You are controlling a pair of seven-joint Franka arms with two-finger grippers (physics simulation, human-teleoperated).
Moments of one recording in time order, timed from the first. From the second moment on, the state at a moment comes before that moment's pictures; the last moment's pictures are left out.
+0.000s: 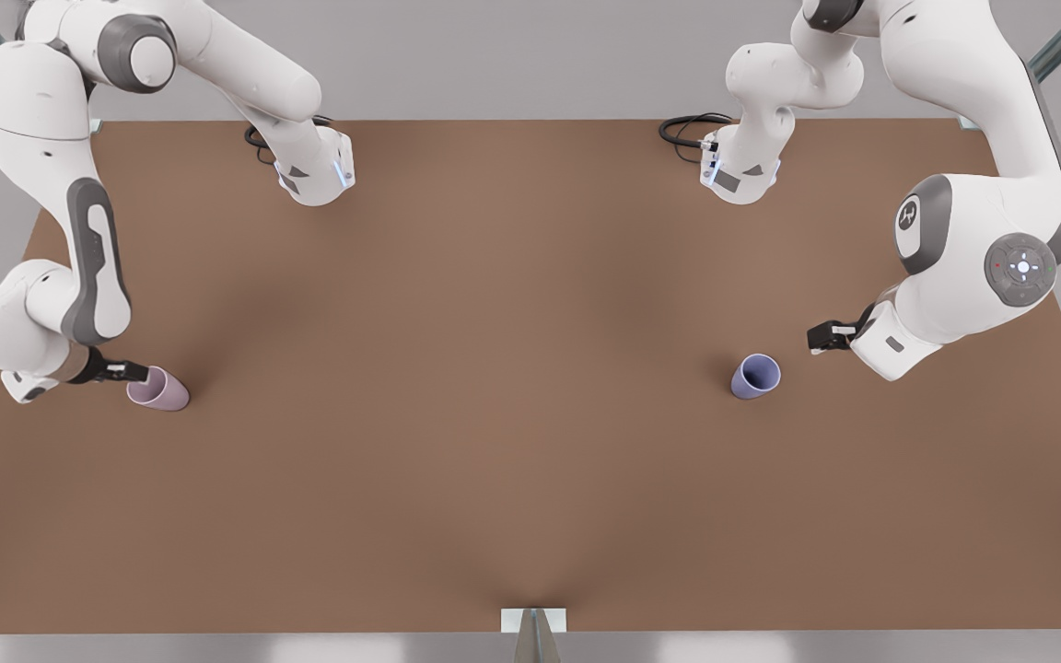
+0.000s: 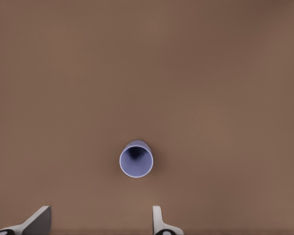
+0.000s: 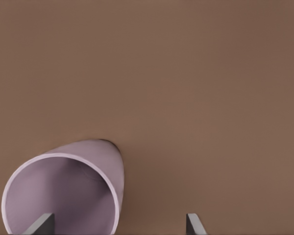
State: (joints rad) left arm -0.14 0.21 0.07 -1.50 -0.02 1.59 -0.05; right arm -0.51 0.45 0.08 -1.90 -0.08 2.27 -0.35
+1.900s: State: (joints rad) left arm -0.14 0.22 0.07 -1.49 -0.02 1.53 -0.06; right arm 0.64 1.17 0.38 -0.70 -0.11 2.10 0.64
